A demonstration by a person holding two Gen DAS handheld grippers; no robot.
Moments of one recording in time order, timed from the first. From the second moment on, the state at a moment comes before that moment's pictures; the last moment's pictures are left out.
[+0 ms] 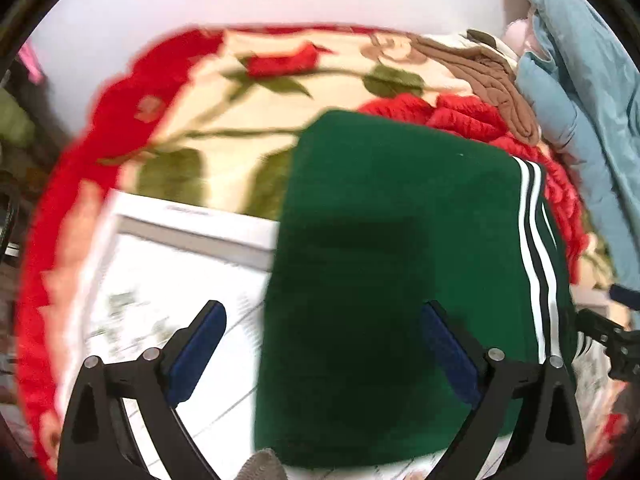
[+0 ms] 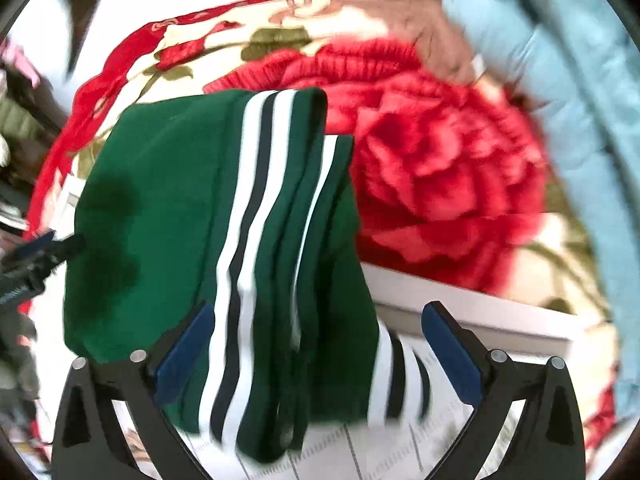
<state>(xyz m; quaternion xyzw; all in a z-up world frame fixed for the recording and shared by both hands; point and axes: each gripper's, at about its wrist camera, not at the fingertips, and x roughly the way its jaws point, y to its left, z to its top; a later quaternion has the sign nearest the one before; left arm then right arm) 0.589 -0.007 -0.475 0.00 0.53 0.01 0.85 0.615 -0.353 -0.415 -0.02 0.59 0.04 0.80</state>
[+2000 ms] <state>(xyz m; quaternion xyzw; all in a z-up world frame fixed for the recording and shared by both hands) 0.178 -0.031 -0.004 -0.01 0.37 0.03 0.93 0.081 -0.267 0.190 -0.06 0.39 -0.10 0.91</state>
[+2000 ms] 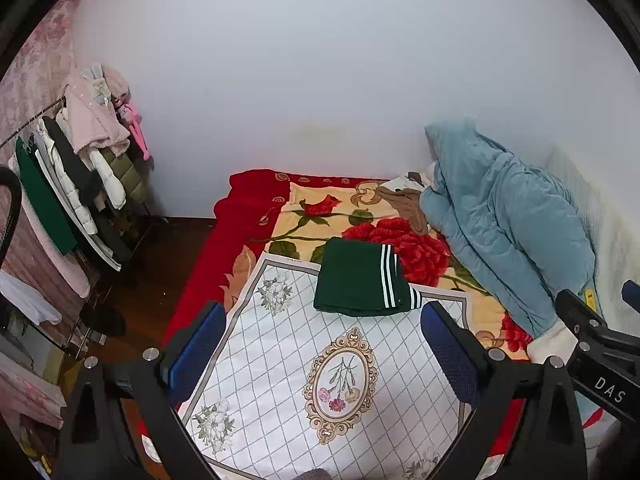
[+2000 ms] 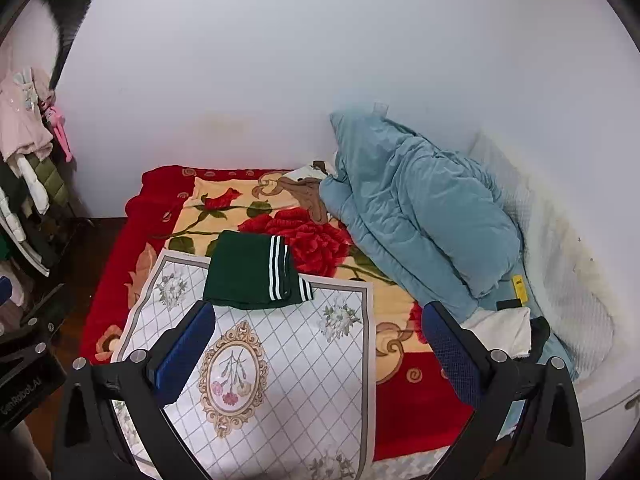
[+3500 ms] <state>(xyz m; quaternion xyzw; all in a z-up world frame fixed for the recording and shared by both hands) 0.164 -0.042 0.005 -0.01 0.37 0.04 0.93 0.069 -0.271 0.197 -0.05 0.40 -0.08 0.91</state>
